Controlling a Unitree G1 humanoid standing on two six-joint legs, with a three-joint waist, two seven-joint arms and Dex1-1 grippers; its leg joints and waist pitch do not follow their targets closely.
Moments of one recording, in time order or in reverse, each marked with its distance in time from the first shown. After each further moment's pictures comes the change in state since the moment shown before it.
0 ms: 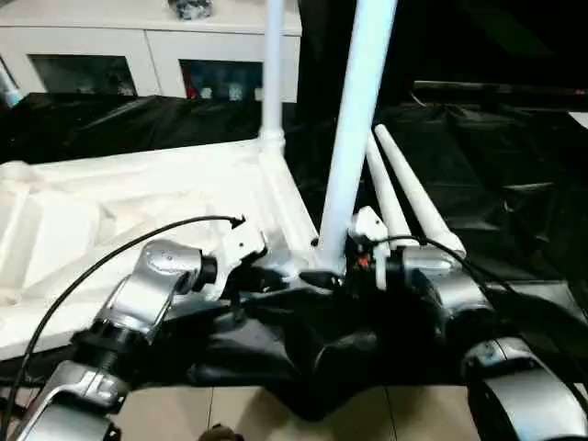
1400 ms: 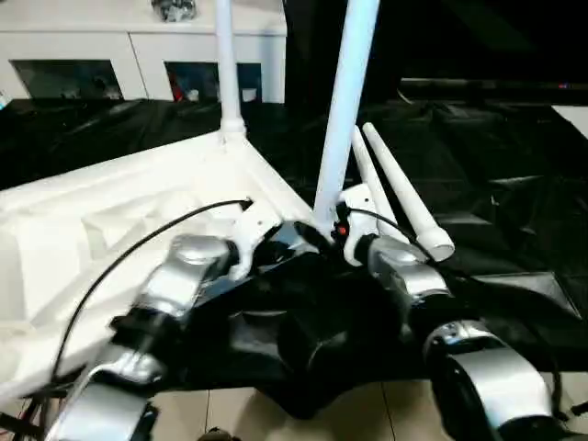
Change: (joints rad) left arm -0.066 -0.108 0.041 0.110 0.060 0.004 0.230; right arm -0.091 0.116 -0.097 0.175 -0.024 -0.039 -0.440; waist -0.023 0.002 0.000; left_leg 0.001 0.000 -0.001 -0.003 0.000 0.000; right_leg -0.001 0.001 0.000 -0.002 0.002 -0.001
